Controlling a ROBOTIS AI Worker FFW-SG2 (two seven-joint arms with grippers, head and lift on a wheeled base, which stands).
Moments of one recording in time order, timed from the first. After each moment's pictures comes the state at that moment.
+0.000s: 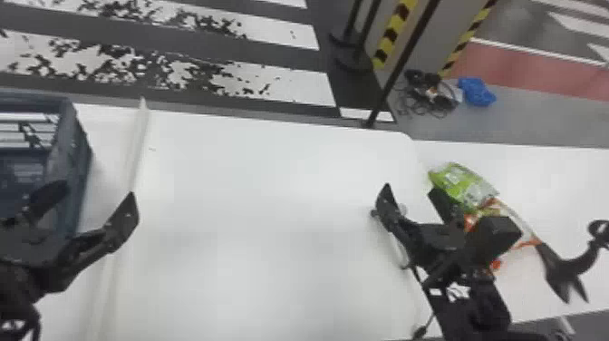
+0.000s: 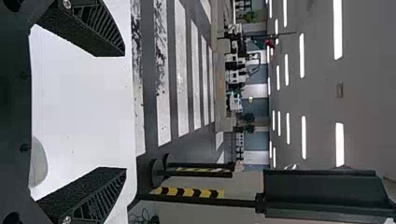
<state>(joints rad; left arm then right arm) 0.53 0.16 -0.01 -2.12 0.20 0.24 -0.22 0.55 -0.11 -0.24 -1.99 -0.24 0.00 0.13</state>
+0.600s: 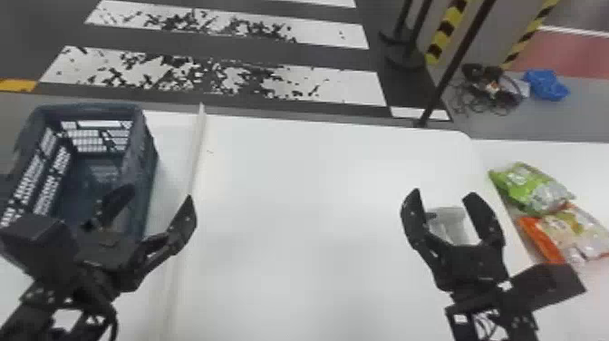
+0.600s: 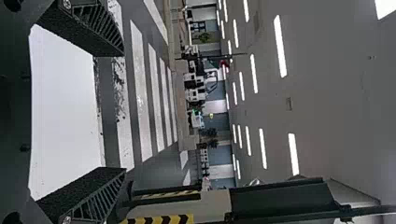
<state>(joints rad) 0.58 0.13 0.00 -2.12 0.17 0.14 -0.21 0.63 -0.04 -0.10 -1.95 -0.21 -0.31 0.13</state>
